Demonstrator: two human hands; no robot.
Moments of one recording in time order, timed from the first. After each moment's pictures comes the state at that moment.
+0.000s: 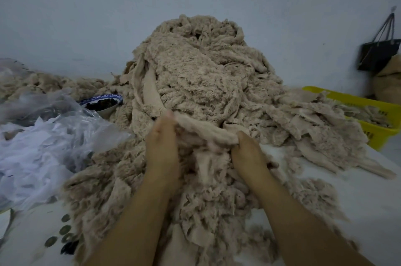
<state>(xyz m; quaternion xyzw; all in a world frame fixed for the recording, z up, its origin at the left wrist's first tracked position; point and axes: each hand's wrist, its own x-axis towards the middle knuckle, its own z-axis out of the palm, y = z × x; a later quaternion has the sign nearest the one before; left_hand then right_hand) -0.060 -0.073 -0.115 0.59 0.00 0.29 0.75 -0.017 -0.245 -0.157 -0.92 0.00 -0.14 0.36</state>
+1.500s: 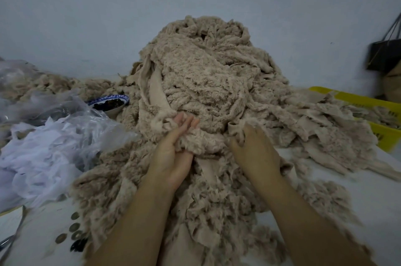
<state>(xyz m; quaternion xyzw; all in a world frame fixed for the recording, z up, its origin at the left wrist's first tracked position) -0.040 -0.060 -0.132 0.31 0.00 0.02 0.95 -0.031 -0.238 -0.144 -0.94 0.01 -0.21 0.28</state>
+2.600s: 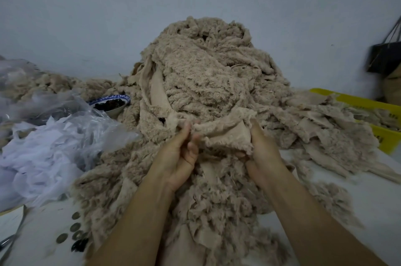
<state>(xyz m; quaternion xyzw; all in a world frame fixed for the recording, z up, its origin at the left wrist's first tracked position) -0.049 -0.062 -0.124 0.31 0.01 -0.06 0.95 -0.035 -0.233 -0.124 -0.49 0.04 0.00 0.87</state>
